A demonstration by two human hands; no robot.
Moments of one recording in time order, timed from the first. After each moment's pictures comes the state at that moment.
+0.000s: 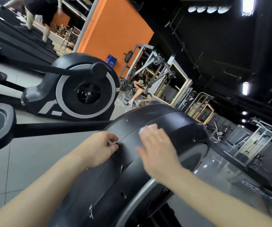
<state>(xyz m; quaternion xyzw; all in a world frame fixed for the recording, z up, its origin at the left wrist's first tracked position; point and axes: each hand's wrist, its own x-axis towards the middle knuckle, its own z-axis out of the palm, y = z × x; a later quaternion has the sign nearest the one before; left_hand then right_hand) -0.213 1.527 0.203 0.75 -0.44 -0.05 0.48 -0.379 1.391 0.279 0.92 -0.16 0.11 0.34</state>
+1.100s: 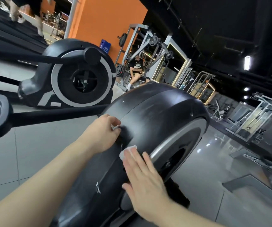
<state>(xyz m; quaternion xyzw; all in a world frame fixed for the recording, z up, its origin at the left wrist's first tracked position) -0.235 1.516 0.201 0.75 -0.45 -0.01 0.49 -0.454 1.434 0.153 0.93 -0.08 0.14 0.33</state>
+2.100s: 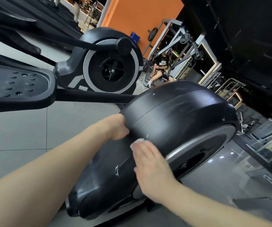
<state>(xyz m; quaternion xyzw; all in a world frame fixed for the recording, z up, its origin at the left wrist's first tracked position) -0.209 1.536 0.166 0.83 -0.41 -0.16 0.35 -0.414 1.451 0.160 0.95 0.00 0.04 0.31</state>
